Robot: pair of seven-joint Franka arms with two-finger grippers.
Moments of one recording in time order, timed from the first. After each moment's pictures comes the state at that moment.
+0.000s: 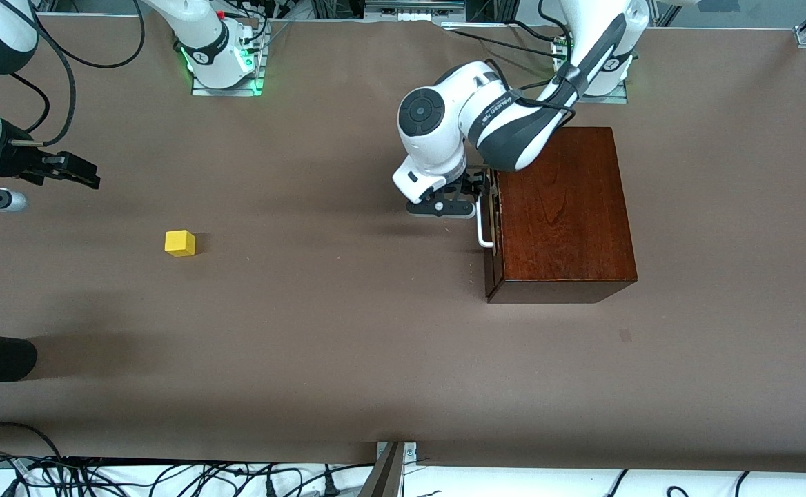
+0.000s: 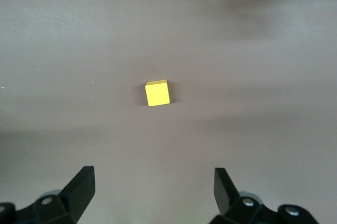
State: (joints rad) left arm -0.40 0.54 -0.44 -1.59 0.33 1.83 -0.84; right arm 0.17 0.03 -0.21 -1.73 -0.03 1.66 0.02
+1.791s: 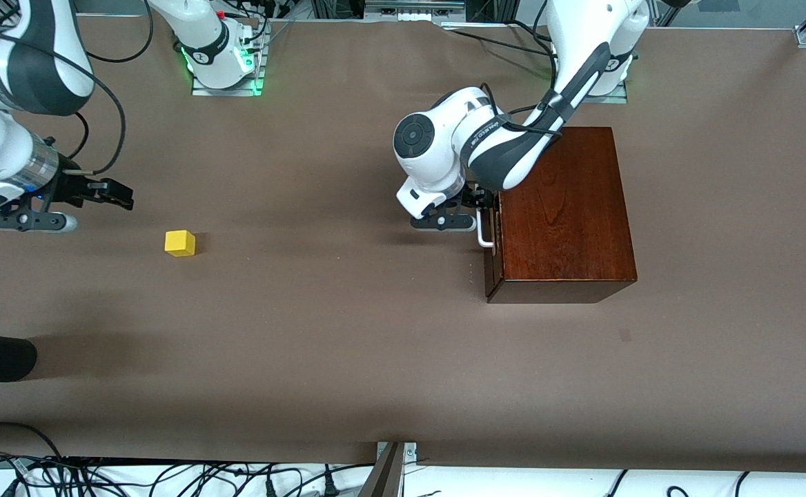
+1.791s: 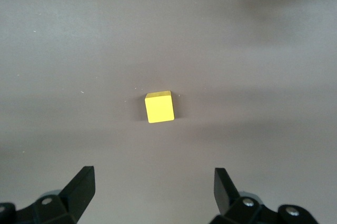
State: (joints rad) left arm -0.40 0.61 -0.44 -1.59 0.39 1.83 -0.89; right arm 0.18 0.04 -0.21 -1.97 -0.03 1.94 0.02
